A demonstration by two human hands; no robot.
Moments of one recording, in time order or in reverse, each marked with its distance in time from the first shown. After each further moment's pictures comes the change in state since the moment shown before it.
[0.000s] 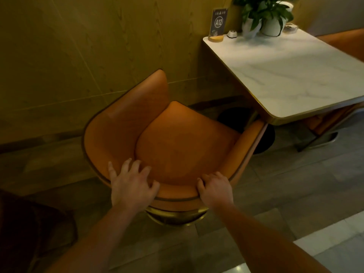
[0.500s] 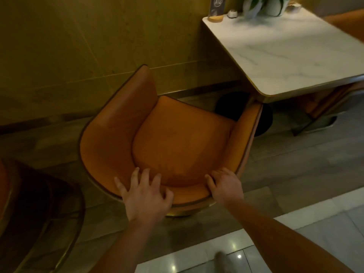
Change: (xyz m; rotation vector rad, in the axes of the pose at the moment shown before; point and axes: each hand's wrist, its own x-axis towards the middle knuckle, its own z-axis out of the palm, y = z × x) left_hand -0.148 0.081 -0.007 -0.103 -0.039 -0.135; right_hand -0.113 0.049 -0.038 0.048 -0.077 -0.063
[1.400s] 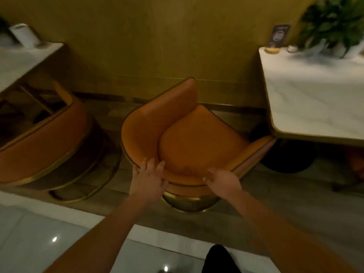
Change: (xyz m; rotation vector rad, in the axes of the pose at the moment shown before) left_hand -0.078 0.104 -0.091 -0.062 -0.133 -0.213; right_hand 0.017 0.061 -0.151 0.045 -0.582 -0.273
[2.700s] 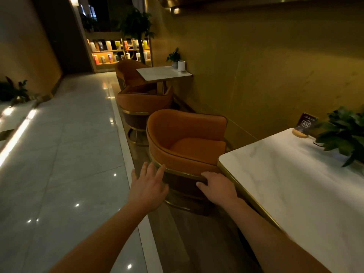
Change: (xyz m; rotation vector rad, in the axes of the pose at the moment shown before) left_hand -0.142 0.743 -0.081 -0.127 0.343 -0.950; right_hand -0.184 0.466 -0.326 -0.246 -0.009 -0.961
